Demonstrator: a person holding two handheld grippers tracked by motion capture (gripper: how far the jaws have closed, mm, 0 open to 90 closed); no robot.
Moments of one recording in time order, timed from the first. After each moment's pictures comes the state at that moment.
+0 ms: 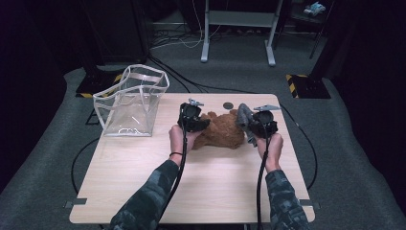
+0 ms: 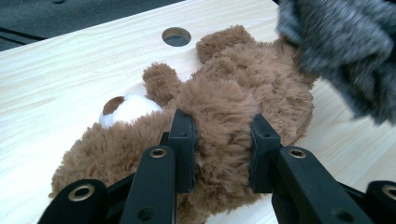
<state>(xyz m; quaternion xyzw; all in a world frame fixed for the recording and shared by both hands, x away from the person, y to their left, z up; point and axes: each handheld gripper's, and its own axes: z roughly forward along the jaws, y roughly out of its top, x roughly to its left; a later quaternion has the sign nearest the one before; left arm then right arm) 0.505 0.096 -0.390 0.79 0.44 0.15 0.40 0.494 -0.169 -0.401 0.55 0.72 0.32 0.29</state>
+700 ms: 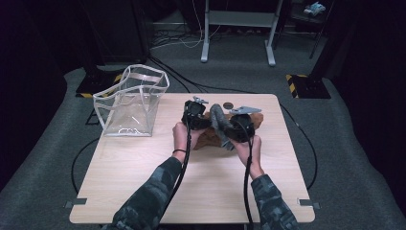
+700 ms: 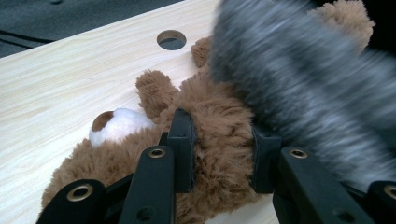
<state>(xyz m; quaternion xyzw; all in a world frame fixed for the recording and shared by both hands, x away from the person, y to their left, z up) 0.512 0.083 -0.384 0.80 0.44 0.15 0.38 0.468 -0.091 -0.387 0.44 0.77 0.42 0.19</state>
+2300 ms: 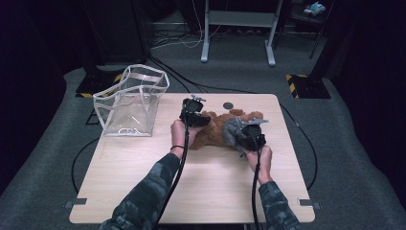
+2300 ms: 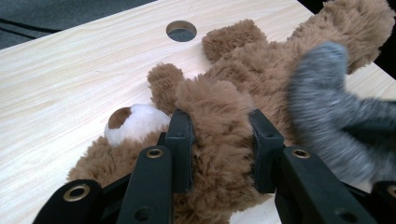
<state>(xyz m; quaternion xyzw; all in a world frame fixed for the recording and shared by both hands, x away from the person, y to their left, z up) 0.527 0.091 -0.389 0.80 0.45 0.14 0.37 0.476 -0.145 -0.446 0.53 0.76 0.32 0.21</state>
